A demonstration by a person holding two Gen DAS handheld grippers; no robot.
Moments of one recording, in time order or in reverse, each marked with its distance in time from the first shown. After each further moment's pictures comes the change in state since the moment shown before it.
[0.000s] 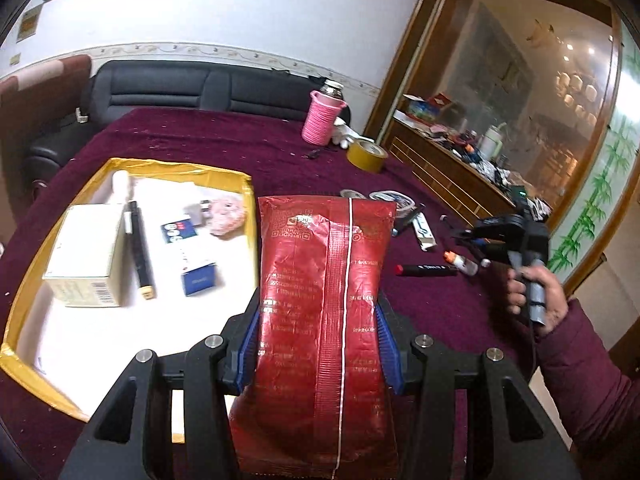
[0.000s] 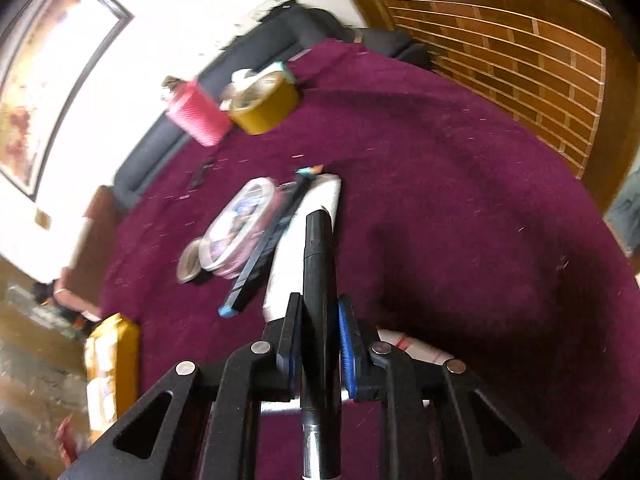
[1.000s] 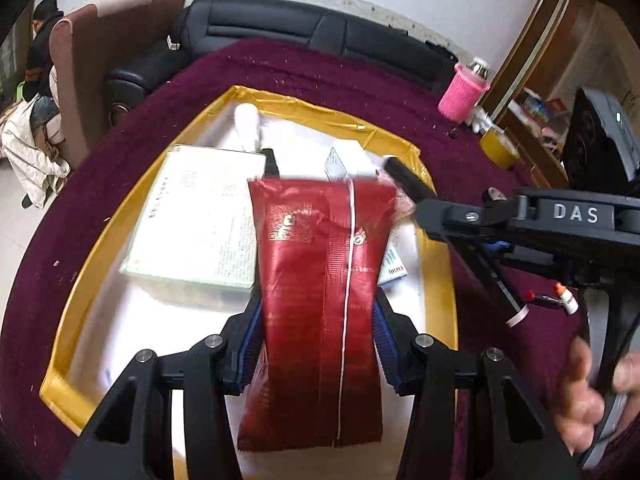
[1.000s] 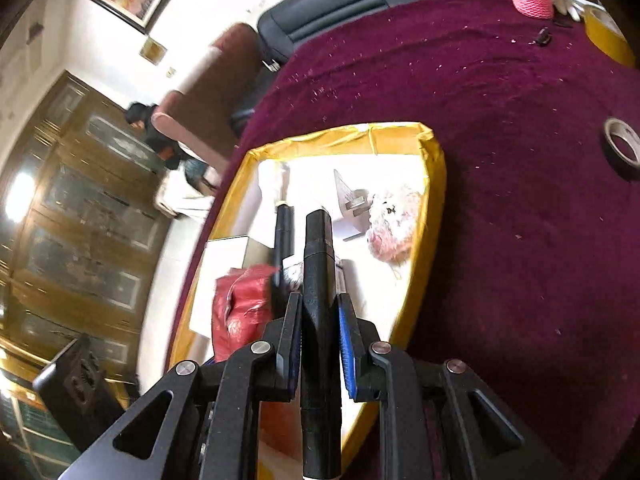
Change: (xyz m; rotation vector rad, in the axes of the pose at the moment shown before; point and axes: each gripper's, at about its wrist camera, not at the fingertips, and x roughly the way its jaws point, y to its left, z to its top) left arm 0.052 0.109 0.020 -0.225 0.203 0.288; right arm 0.129 0.316 -0.149 -0.411 0.408 0.283
